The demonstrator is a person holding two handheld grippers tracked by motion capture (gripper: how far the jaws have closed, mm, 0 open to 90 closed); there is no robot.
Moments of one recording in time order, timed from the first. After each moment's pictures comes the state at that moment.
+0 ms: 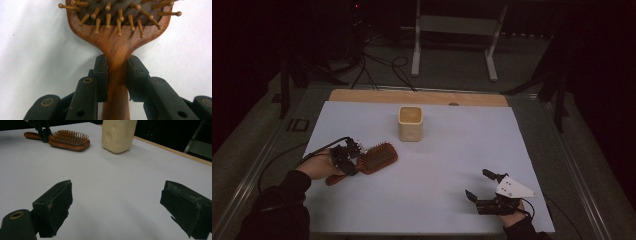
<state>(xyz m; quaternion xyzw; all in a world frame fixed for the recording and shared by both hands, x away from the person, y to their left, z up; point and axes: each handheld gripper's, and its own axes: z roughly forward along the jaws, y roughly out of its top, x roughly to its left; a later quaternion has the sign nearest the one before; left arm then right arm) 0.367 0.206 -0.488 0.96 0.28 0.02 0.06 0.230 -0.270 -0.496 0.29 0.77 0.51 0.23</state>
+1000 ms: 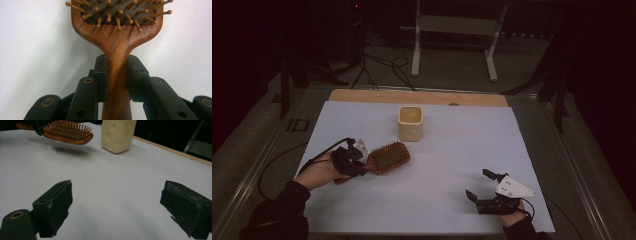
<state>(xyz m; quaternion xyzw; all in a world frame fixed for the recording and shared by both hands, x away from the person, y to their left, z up) 0.338 0.190 -0.456 0.95 0.25 0.04 0.19 0.231 -0.270 -0.497 0.29 0.77 0.51 0.24</state>
